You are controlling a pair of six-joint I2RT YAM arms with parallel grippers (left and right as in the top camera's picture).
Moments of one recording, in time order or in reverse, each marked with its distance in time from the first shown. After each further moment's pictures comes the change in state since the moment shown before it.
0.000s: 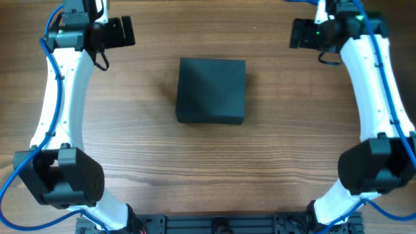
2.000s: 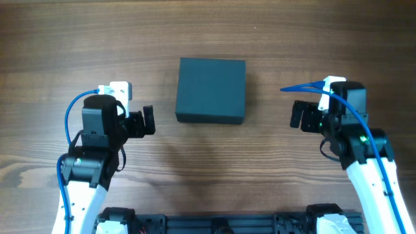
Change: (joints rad) left arm -0.139 -0.857 -0.951 0.212 0.014 -0.039; right arm 0.029 -0.779 -0.951 0.267 0.005 0.013
